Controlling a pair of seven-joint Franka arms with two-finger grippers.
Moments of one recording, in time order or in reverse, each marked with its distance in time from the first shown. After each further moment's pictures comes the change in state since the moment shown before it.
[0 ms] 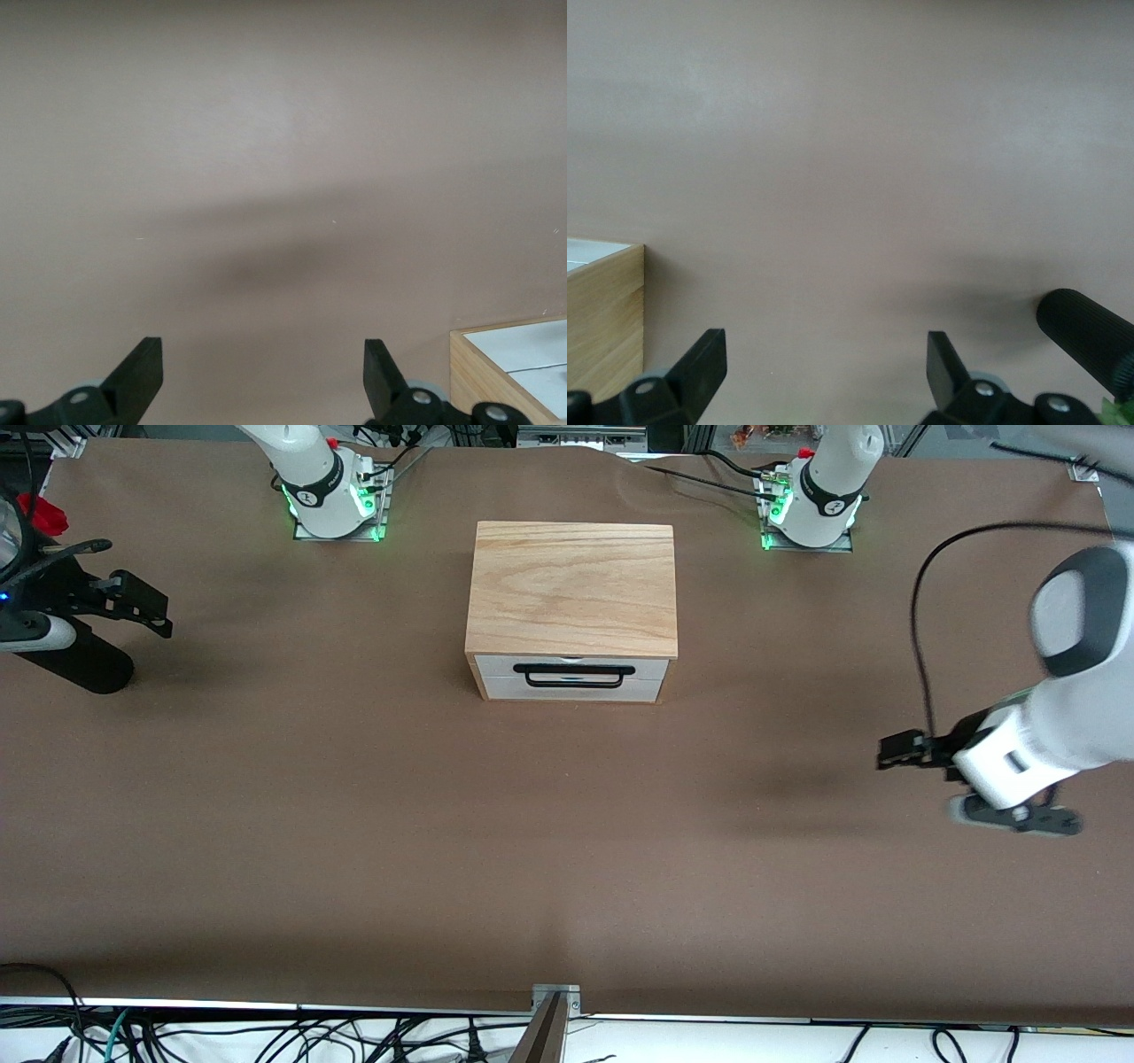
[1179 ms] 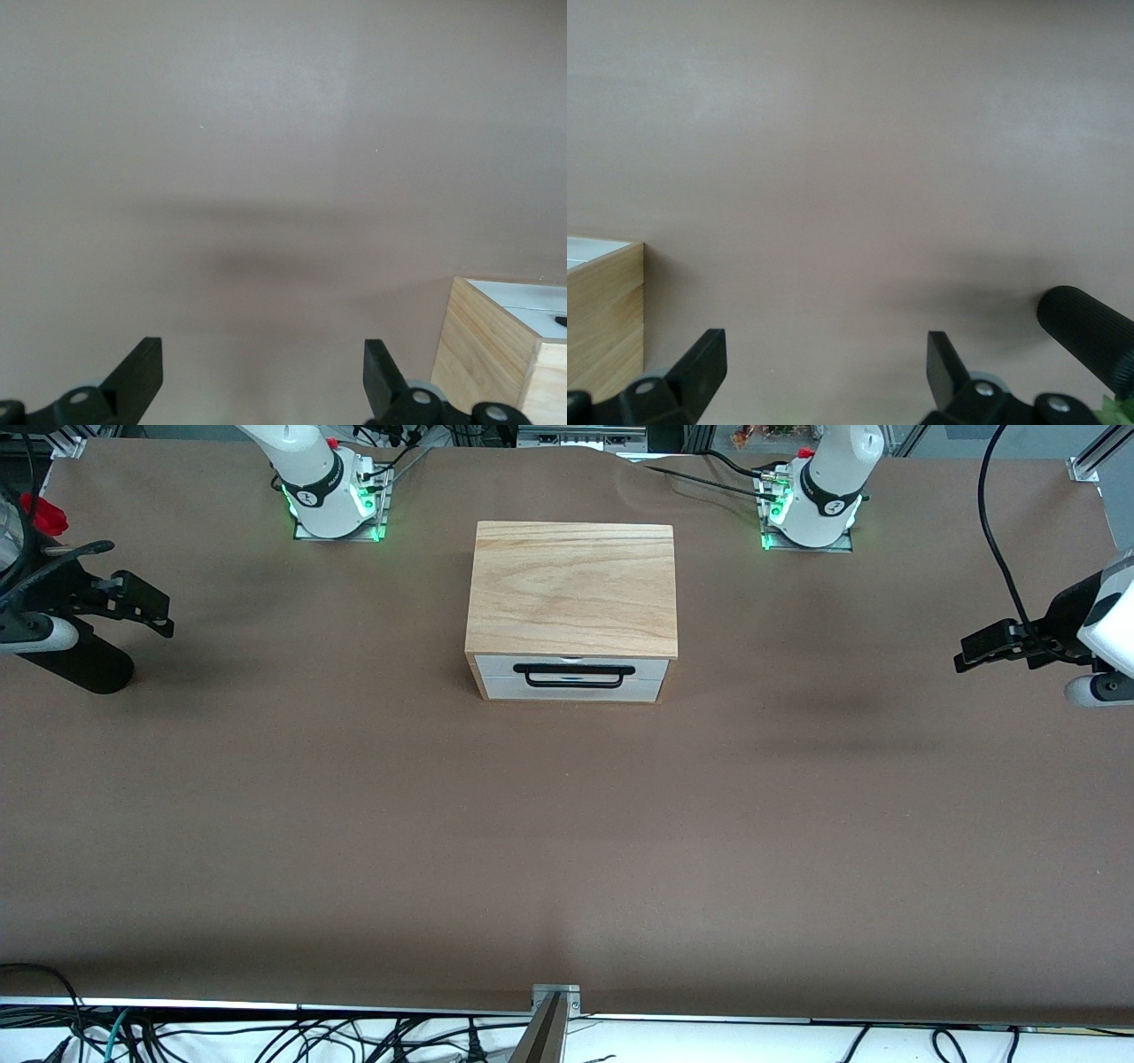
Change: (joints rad) left arm 0.037 -0.282 0.001 -0.264 0.049 -0.101 -0.143; right arm -0.002 0.004 0.001 0.002 0.000 -0.007 0.001
